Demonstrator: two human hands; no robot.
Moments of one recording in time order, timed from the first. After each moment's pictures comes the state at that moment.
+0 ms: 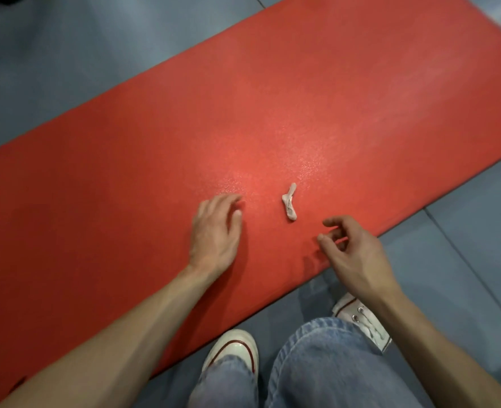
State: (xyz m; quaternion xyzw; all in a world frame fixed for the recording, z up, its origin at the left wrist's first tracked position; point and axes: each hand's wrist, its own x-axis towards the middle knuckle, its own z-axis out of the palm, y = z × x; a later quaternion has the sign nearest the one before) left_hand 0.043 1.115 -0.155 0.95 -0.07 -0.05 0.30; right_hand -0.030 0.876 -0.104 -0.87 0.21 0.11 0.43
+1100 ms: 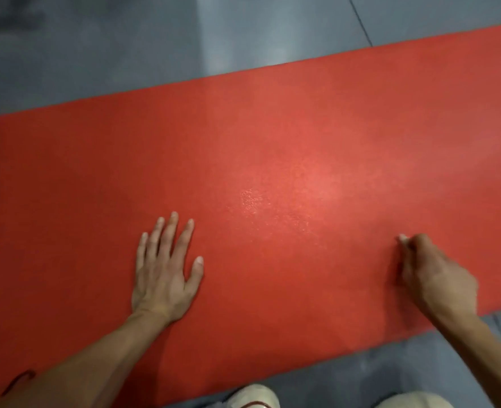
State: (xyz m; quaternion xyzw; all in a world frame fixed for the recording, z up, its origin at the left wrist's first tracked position) left_hand 0.013 1.281 -0.194 0.99 0.05 -0.04 0.08; right_hand 0.075 0.854 -0.135 -0.99 0.09 0.03 0.04
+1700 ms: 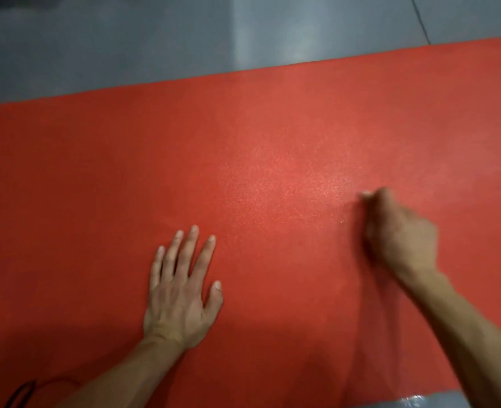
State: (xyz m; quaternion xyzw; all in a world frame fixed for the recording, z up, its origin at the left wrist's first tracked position) left_hand 0.017 1.286 -0.195 0.99 0.04 -0.05 0.08; right_hand 0.185 0.966 -0.163 -1.00 -0.04 -0.03 0.07
